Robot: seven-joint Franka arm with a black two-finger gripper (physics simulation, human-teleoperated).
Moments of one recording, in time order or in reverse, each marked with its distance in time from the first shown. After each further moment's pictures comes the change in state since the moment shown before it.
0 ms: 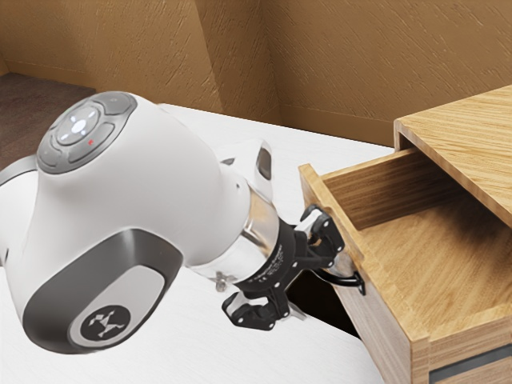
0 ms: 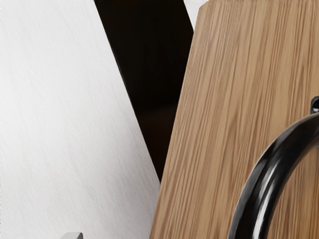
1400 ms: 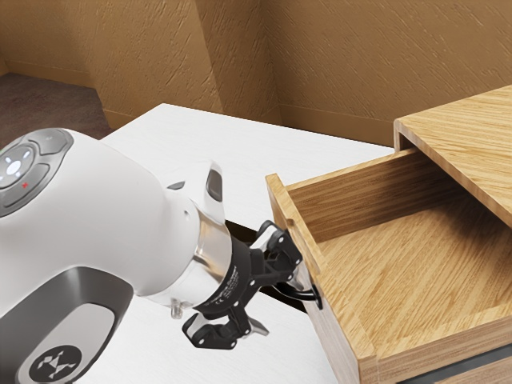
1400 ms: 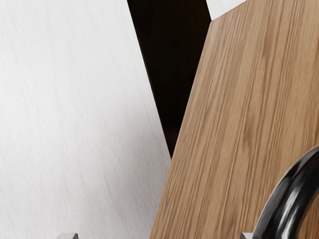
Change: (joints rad) arm 0.016 -0.167 0.025 -0.138 -0.066 -0.002 0.002
